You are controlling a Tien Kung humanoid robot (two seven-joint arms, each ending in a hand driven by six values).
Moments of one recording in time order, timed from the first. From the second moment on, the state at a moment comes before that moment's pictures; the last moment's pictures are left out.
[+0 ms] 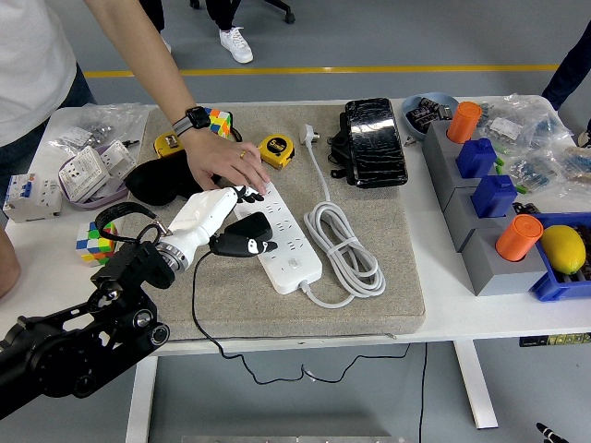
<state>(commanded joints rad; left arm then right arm) -0.49 0.28 -0.62 -1.25 1.82 0.32 0.27 0.07 -0.29 0.60 0.39 -0.28 -0.11 0.07</state>
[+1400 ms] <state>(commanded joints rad) -0.51 0.27 -0.57 -1.17 1.78 0.45 0.18 0.07 -0.29 0.61 0.40 -0.29 -0.11 0.07</state>
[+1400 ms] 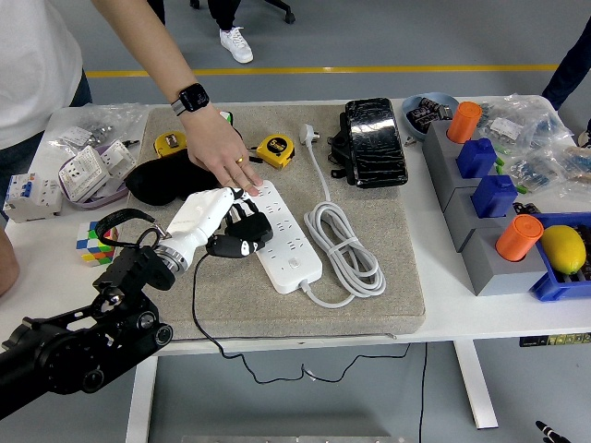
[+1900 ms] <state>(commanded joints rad) -0.46 0.29 -0.68 -1.23 1.79 0.46 0.13 0.07 -0.29 0.61 0.40 -0.29 -0.11 0.07</state>
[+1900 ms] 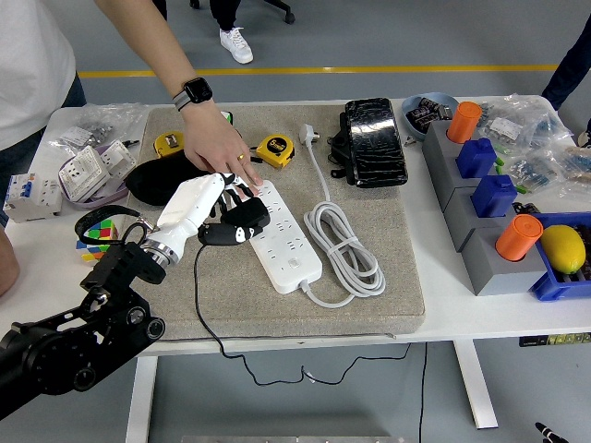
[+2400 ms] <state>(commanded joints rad) -0.41 0.32 -0.71 -1.13 1.76 0.46 0.11 0.07 -0.29 0.60 0.40 -0.29 -0.11 0.07</state>
